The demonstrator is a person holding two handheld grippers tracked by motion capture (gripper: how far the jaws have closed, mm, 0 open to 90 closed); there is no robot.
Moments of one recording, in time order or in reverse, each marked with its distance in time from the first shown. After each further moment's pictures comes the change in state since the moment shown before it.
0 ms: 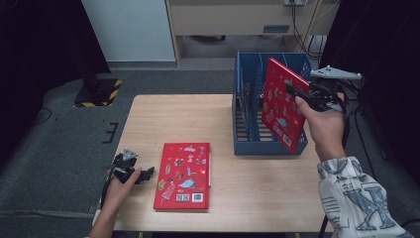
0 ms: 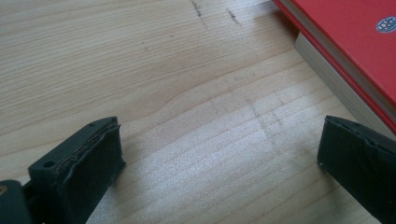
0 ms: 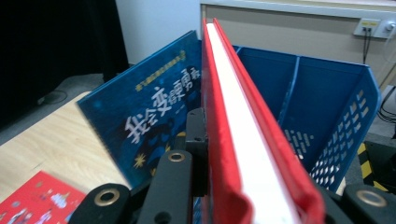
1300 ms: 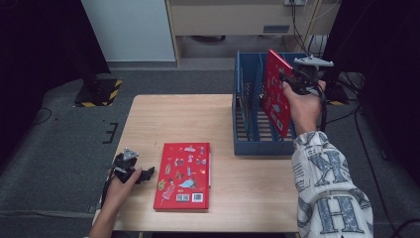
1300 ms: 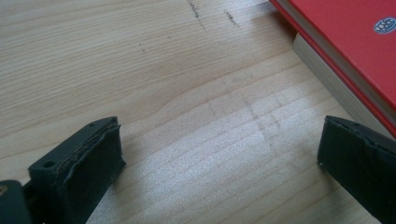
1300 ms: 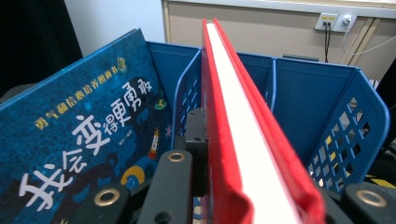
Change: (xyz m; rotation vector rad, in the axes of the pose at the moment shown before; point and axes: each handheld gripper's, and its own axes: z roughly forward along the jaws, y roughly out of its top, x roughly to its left) left arm -0.001 0.001 0.001 -0.008 -0.003 -0.004; right arm -0.017 0.004 0.079 0.010 -0.146 0.029
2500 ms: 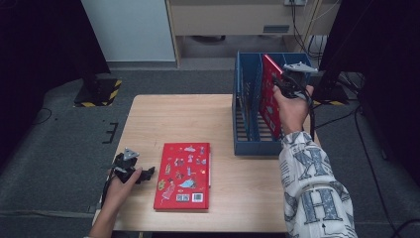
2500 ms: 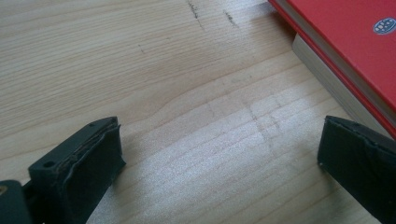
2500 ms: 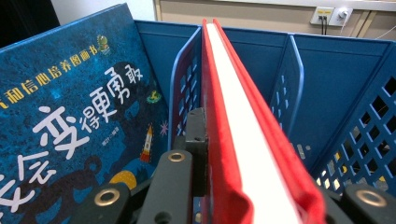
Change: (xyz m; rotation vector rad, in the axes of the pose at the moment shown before) left arm 0.000 0.000 0.000 0.000 -0.001 0.002; right arm 0.009 -0.023 0.036 -0.005 -0.035 0.018
